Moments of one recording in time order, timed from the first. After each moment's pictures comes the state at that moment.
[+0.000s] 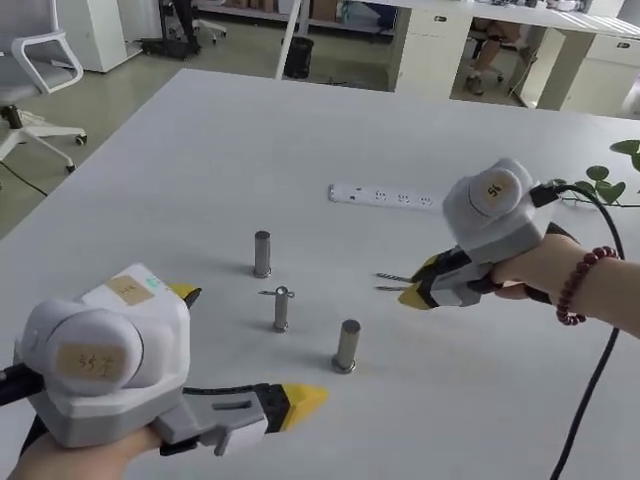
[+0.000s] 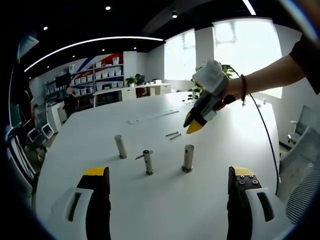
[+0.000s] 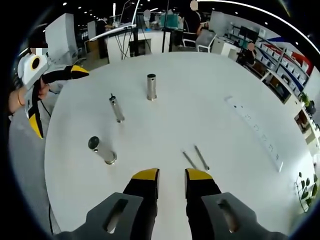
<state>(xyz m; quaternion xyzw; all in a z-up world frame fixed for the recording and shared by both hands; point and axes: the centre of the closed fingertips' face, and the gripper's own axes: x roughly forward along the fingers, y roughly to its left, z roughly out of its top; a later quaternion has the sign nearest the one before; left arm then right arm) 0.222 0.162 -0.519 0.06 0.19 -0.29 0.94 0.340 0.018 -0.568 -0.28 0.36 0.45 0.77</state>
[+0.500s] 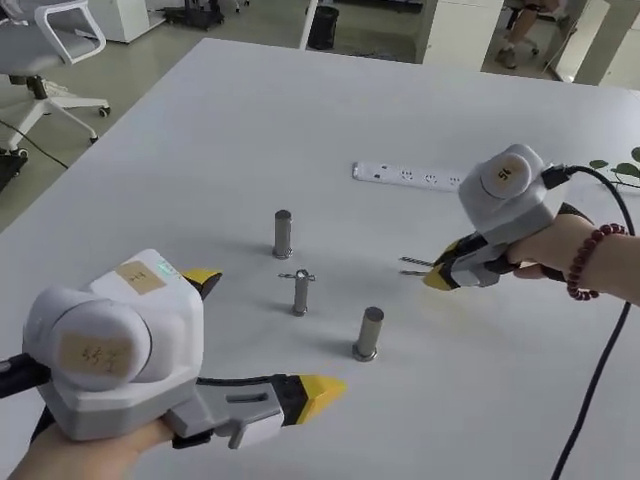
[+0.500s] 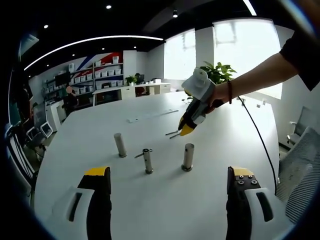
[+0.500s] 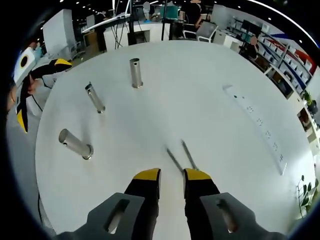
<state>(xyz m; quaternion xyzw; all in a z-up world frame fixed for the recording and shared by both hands) 0.221 0.163 -0.521 0.05 0.19 -0.29 0.93 0.367 0.011 -0.597 -0.30 0.39 0.44 0.75</state>
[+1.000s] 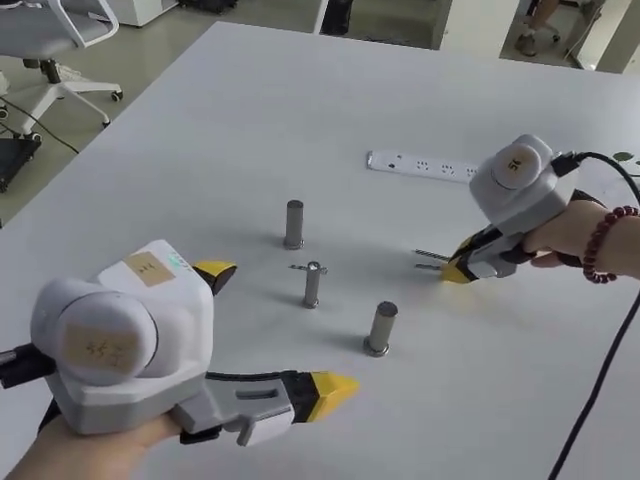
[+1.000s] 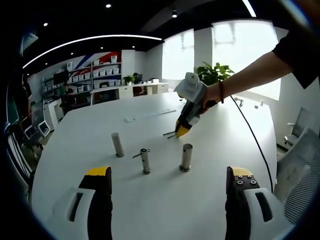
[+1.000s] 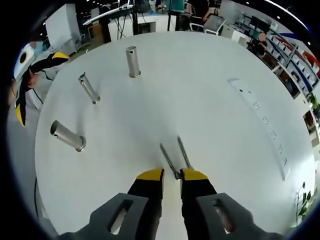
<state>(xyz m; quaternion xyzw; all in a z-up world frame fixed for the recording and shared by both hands) 0.222 0.161 -0.522 0.04 0.19 -0.31 0.93 0.379 0.005 -0.609 -0.32 0.41 0.46 0.72</state>
